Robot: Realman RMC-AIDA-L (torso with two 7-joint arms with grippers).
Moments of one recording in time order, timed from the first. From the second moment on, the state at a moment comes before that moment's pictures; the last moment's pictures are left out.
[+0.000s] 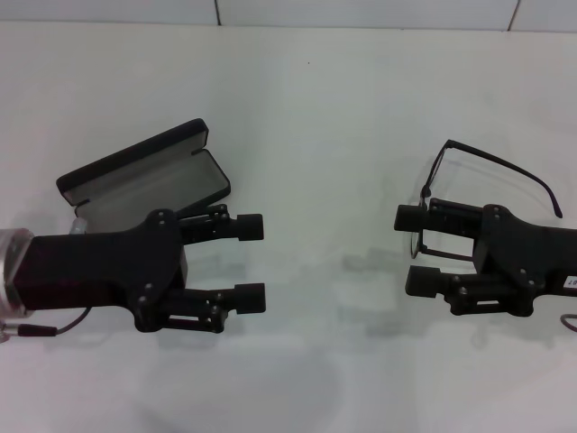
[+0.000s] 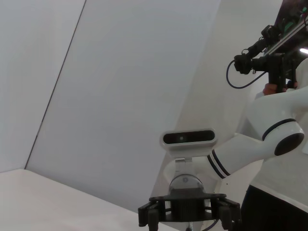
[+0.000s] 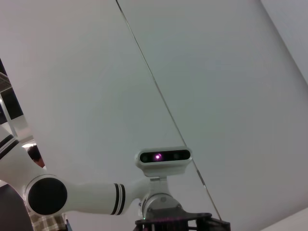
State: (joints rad) left arm -0.38 -2.00 1.02 0.61 1.58 1.93 -1.35; right arm 0.64 1.90 -2.06 -0.09 -0.51 -1.83 1.08
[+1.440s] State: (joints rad) left arm -0.55 -2.09 1.18 1.52 2.61 1.50 -2.22; right arm 0.60 1.91 -2.01 -0.10 -0.51 -1.80 1.07
